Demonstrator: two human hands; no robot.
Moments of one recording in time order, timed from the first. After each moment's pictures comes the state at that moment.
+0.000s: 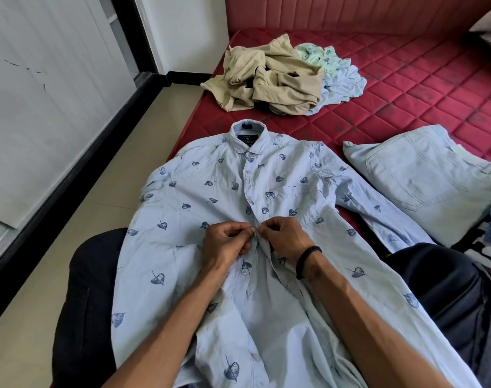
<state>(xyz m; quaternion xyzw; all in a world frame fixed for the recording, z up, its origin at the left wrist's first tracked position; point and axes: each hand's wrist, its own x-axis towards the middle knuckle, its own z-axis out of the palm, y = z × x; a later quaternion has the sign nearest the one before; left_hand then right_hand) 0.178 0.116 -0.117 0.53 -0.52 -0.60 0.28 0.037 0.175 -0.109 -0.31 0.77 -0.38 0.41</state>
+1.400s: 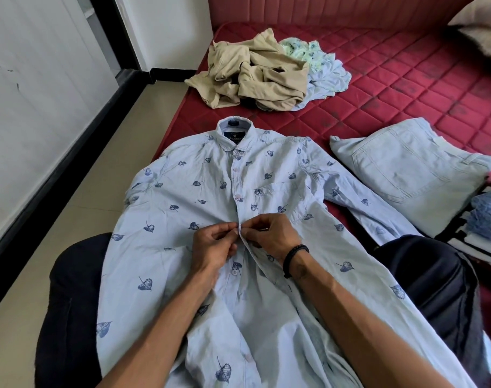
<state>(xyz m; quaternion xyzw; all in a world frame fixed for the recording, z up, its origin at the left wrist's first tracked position) 0.181 0.118 -0.123 0.52 -0.47 -0.65 0.29 0.044 0.181 -0.107 -0.29 0.73 -0.45 0.43</state>
